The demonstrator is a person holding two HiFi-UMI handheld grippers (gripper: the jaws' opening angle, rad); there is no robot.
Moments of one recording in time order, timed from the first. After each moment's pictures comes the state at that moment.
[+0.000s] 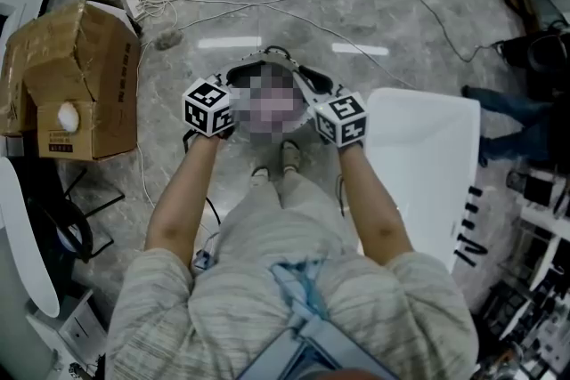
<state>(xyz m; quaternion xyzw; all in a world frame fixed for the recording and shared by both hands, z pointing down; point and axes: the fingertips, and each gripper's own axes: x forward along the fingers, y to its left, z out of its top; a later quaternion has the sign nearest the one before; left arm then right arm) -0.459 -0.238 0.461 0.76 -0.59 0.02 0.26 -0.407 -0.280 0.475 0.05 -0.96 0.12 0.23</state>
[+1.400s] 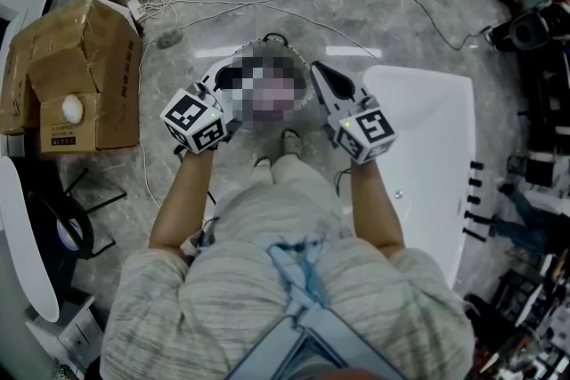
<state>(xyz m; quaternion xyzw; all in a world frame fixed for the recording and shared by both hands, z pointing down) -0.395 -0.129 0.325 0.80 -0.59 -0.08 0.12 -0.321 -0.187 0.337 0.08 -0.99 0.07 0.09</state>
